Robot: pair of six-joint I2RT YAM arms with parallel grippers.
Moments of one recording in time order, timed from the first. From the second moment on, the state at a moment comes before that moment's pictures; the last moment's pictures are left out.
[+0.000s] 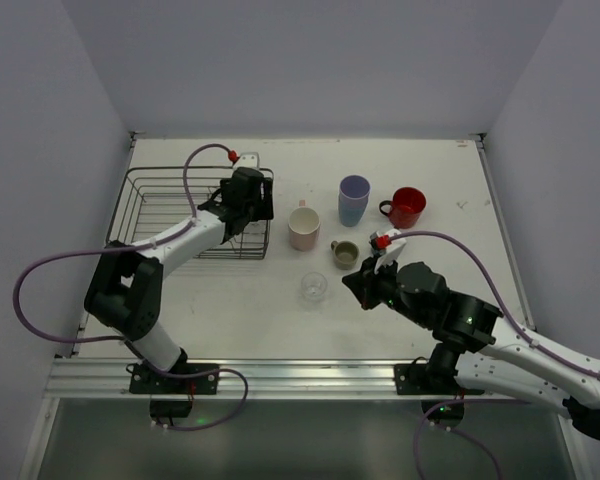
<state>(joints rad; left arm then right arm) -0.49 1.62 1.10 -0.18 -0.33 -0.38 1.06 0.69 0.70 -0.38 0.27 0.43</state>
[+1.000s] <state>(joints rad) -0.48 1.22 0.97 -0.09 -0.23 -0.42 1.05 0.90 0.69 -0.10 0.15 0.52</state>
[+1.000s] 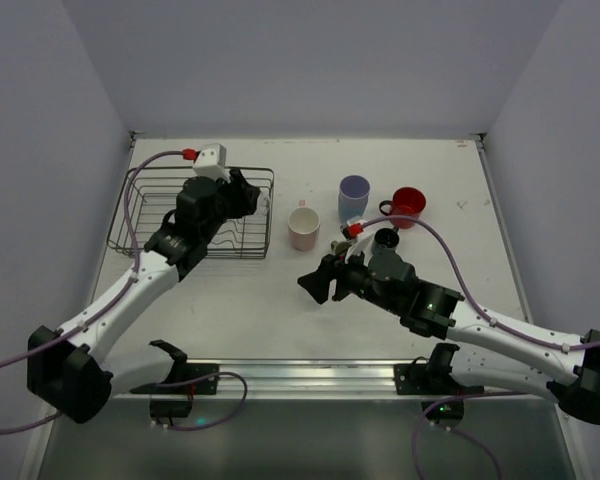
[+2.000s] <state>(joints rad) -0.49 0.70 0.44 0.40 0.47 -0.97 1.04 0.88 0.49 0.47 0.02 0.77</state>
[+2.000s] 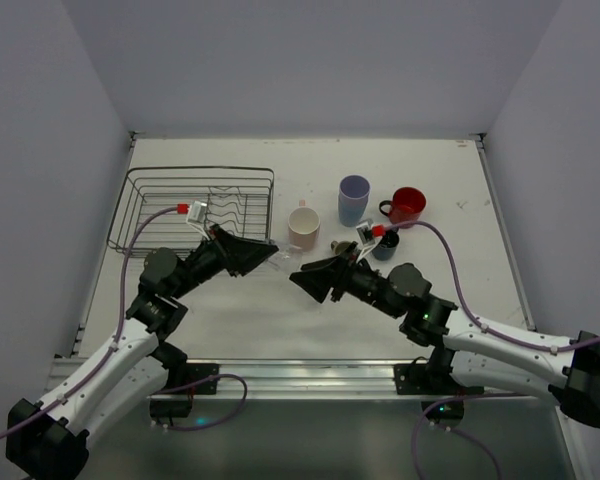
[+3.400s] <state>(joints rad) -0.50 0.39 0.69 -0.44 -0.18 -0.27 1.04 1.45 1.32 -0.89 0.17 0.44</state>
